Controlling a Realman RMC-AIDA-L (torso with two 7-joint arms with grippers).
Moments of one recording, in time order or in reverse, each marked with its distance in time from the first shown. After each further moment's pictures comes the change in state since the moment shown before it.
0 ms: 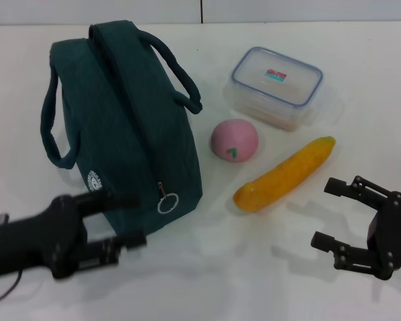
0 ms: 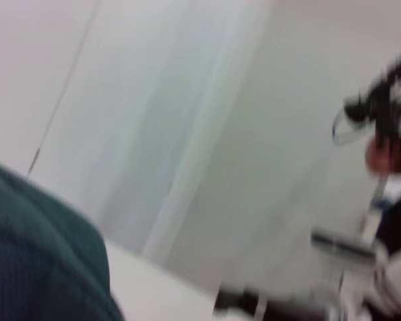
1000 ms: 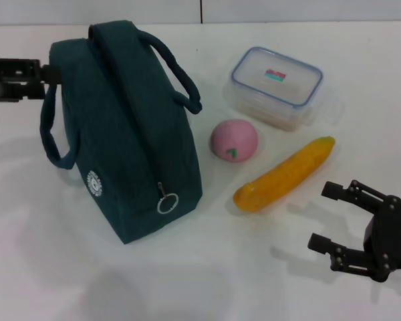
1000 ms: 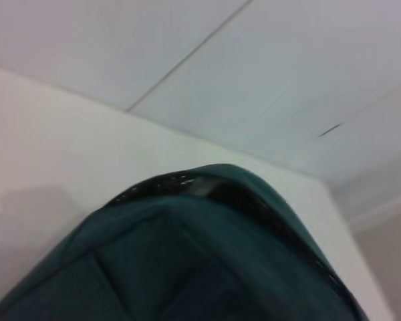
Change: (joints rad) left arm -0.252 0.170 -0.060 0.485 0.243 -0.200 -1.235; right arm 0.008 0.000 -0.004 0.037 0.003 0.017 0.001
